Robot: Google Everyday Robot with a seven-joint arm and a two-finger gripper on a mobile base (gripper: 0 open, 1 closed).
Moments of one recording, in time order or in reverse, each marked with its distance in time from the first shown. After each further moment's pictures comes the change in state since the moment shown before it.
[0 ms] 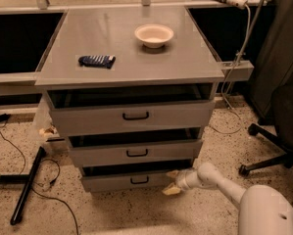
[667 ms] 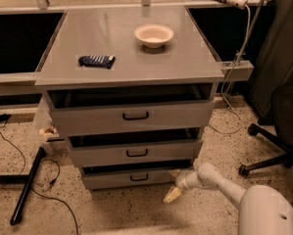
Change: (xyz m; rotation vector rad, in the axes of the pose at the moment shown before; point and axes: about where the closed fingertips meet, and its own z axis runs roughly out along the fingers) arm 0.000 0.000 0.000 0.000 0.000 0.000
